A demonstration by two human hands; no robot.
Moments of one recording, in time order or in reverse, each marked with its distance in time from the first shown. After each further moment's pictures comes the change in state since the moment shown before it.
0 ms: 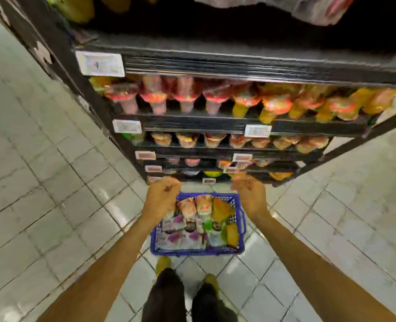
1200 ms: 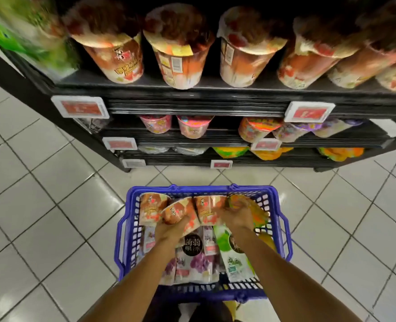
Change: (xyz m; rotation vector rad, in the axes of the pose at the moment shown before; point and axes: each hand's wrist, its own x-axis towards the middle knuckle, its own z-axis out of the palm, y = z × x) left_hand 0.188 -0.382 0.209 -0.249 0.200 -0.839; right_hand 0.181 0.374 0.205 -0.154 -0.084 0.597
